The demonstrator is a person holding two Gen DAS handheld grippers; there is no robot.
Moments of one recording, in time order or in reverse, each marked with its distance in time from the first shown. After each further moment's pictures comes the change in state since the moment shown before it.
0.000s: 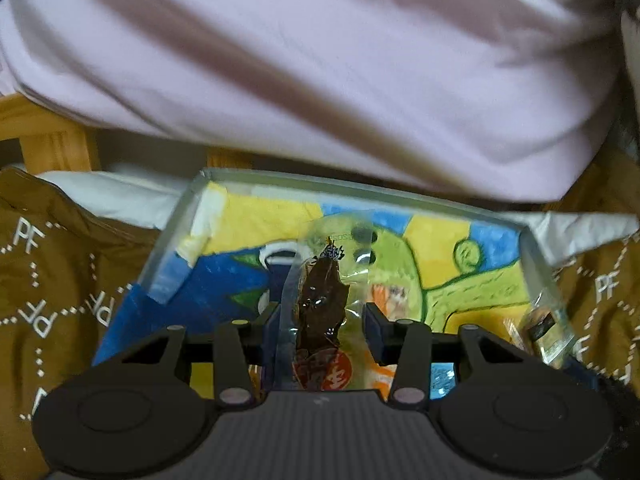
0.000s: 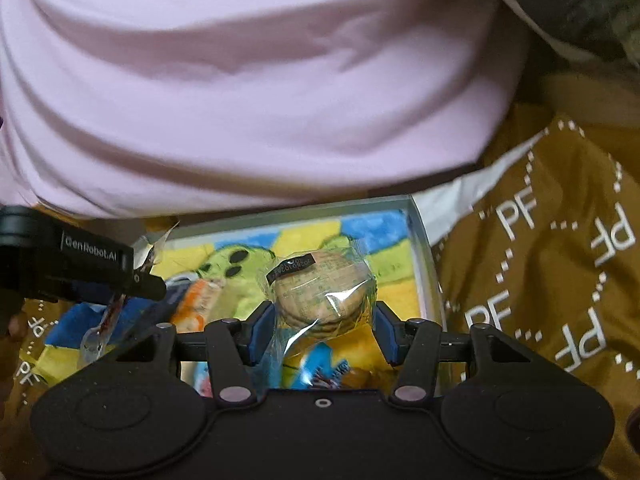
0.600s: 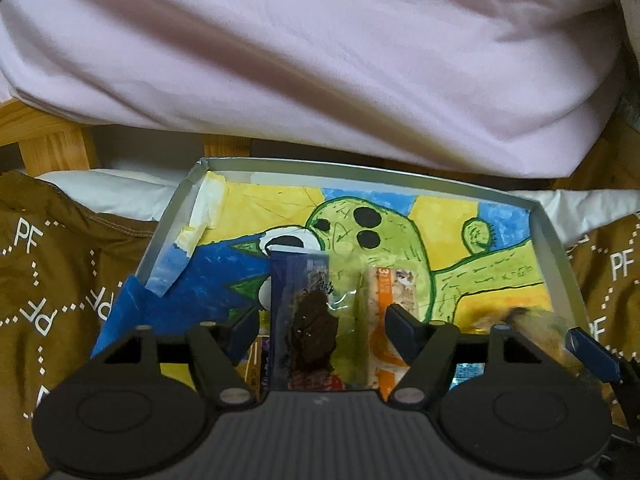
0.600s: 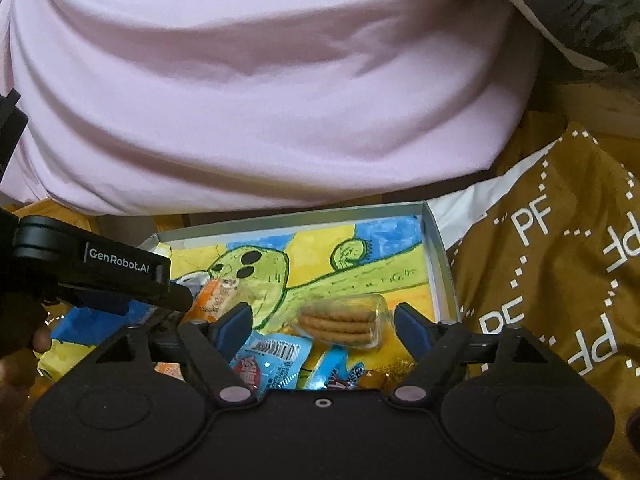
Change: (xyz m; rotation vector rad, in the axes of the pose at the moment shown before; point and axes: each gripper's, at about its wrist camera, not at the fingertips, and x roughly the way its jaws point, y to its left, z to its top) left arm 0.001 -0.006 -0.004 0.029 0.016 0.029; right arm -0.002 0.003 0.003 -0.034 -0.030 0.025
